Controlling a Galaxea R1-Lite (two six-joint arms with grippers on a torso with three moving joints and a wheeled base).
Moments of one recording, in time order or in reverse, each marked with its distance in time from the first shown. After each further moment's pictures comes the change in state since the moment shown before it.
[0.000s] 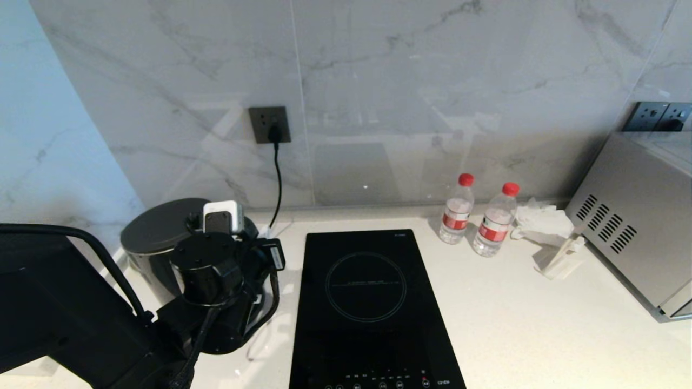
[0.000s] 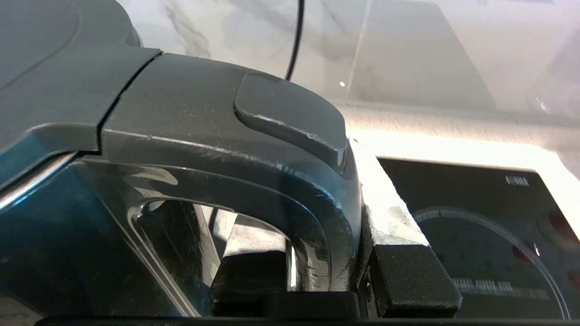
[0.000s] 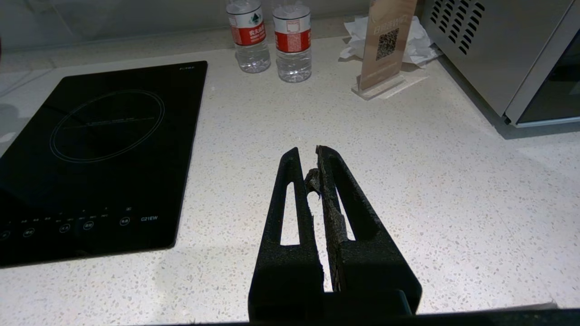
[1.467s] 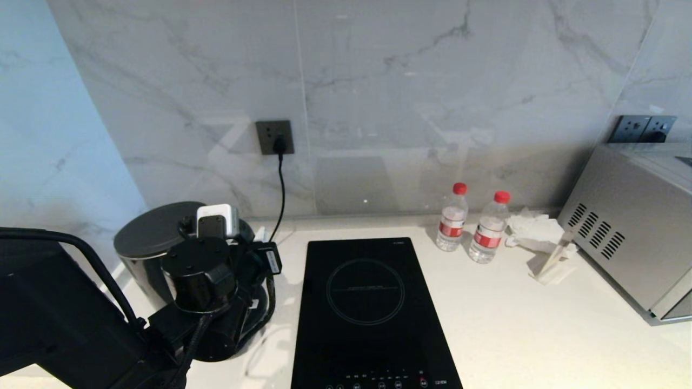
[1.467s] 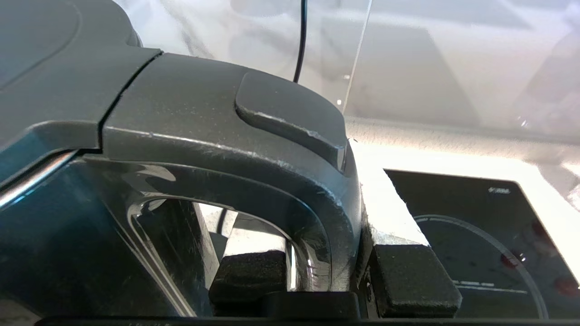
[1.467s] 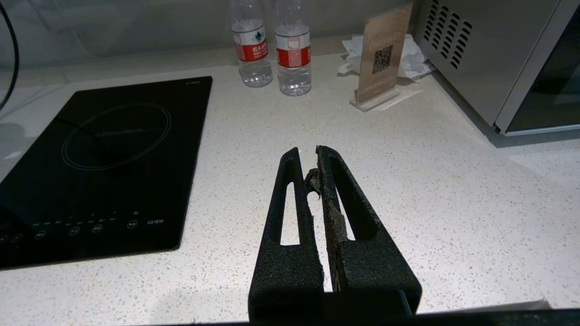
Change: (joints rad) left arm -0.002 -0.012 0.029 -0.017 0.005 -0.008; right arm 0.000 0.000 0.000 0.000 0.000 -0.001
